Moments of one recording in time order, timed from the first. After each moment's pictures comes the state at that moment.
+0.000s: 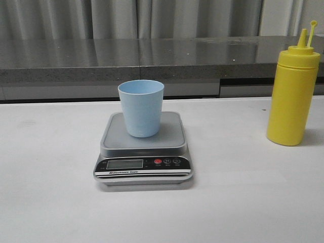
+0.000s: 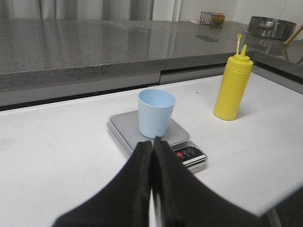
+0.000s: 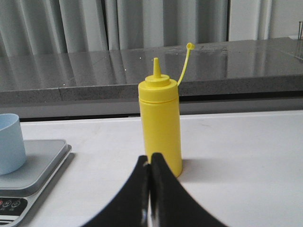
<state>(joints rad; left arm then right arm) -0.46 -0.01 -0.32 -0.12 0.54 -0.03 0.11 -0.01 0.03 0.00 0.02 0.12</state>
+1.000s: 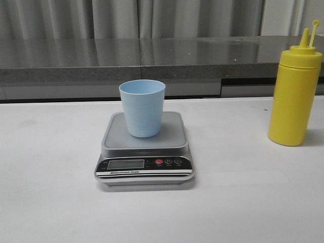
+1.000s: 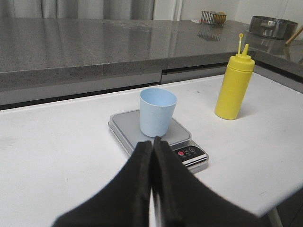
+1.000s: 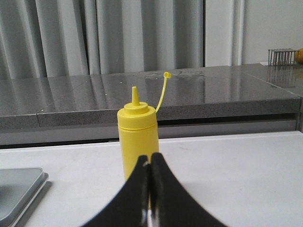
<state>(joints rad) -0.46 -0.01 -0.32 -0.12 0.54 -0.03 0.03 -0.01 0.03 -0.01 -0.06 0.12</state>
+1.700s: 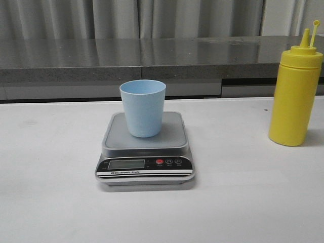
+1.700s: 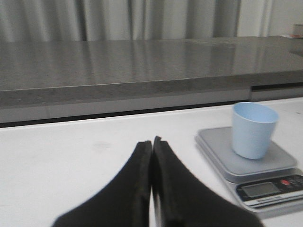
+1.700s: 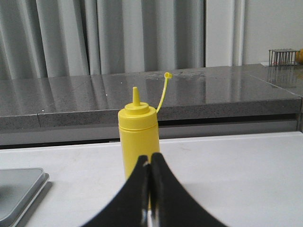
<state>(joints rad) -0.18 -0.01 -0.15 0.01 0.29 -0.05 0.03 -0.01 0.03 -0.01 -0.06 0.12</state>
